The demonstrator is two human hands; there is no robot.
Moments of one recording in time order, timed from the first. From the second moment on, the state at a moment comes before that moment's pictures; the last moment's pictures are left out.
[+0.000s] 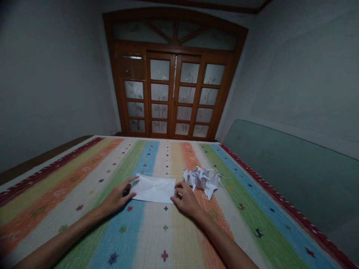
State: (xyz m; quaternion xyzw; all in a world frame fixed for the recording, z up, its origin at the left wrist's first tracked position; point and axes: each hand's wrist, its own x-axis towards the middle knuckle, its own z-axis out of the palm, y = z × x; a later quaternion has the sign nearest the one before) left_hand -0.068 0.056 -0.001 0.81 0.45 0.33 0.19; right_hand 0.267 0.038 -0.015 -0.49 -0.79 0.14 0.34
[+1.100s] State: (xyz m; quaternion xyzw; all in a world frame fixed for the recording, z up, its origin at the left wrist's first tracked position) left_hand -0.065 0.055 -0.002 0.92 0.29 0.26 0.05; right_hand 0.265 0.023 -0.013 -0.39 -0.88 0.05 0.27
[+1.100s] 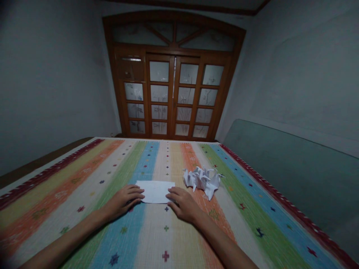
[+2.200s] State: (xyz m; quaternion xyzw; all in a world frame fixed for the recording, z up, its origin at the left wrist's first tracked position) left_hand -0.033 0.050 -0.003 0.87 0.37 0.33 -0.01; right_hand 0.261 0.017 -0.003 -0.35 -0.89 0.07 0.29
